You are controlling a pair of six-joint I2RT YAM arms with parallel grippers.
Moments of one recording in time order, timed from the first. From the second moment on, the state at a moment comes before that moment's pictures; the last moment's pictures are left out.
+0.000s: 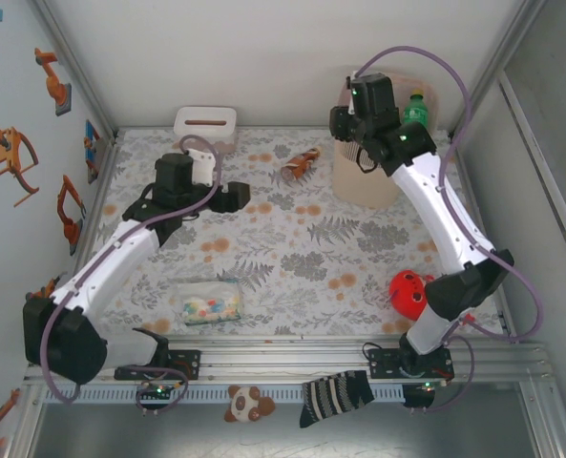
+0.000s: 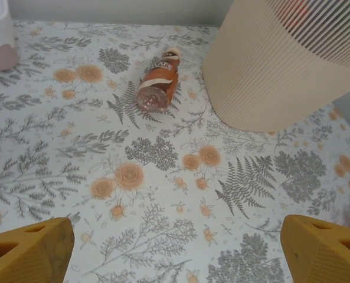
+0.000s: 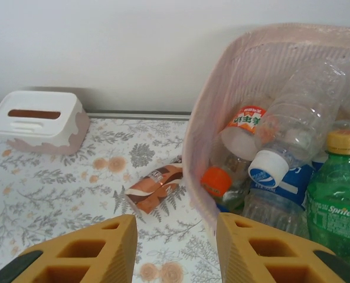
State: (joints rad) left arm -0.44 1.31 1.08 -0.35 0.28 -0.22; right arm 0.49 1.67 1.96 -0.82 0.23 0.26
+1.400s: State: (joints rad) left arm -0.51 2.46 2.04 -0.30 0.28 0.28; right arm 0.51 1.25 1.75 -0.91 0.45 0.25
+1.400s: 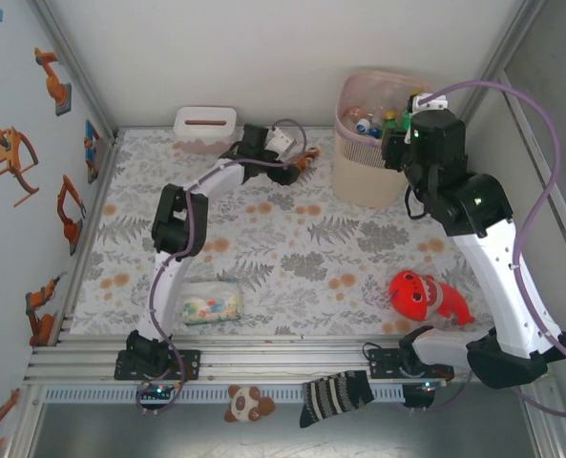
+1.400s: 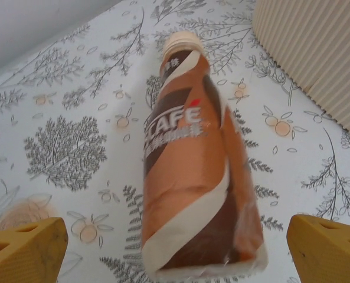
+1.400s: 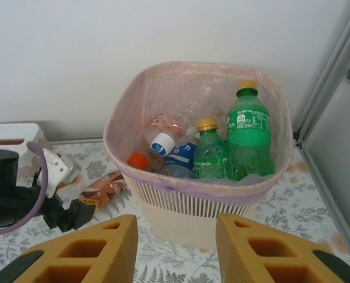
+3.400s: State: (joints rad) left arm -0.50 1.71 1.37 -0.22 0.38 0.27; right arm 0.51 1.15 1.58 -0.78 0.18 0.31
